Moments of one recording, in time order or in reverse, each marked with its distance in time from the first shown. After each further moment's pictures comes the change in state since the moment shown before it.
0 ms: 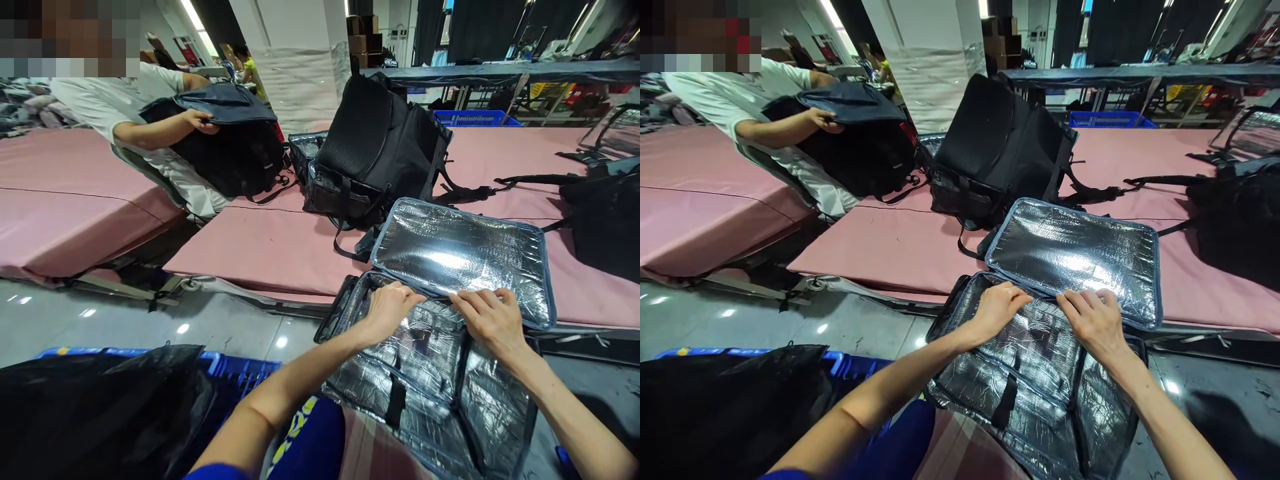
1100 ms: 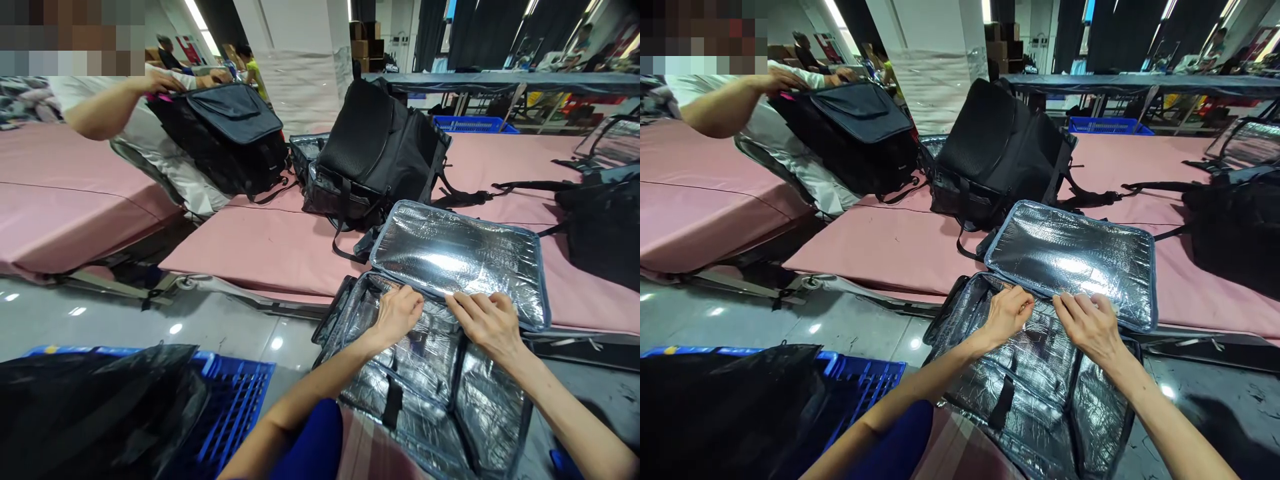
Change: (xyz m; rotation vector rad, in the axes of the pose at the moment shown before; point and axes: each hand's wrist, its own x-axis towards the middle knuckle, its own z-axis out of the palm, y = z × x) left_hand -0.003 -0.006 0.047 0.068 0.311 0.296; right_hand 0.013 -0.001 -0.015 -0.075 0.080 -0.123
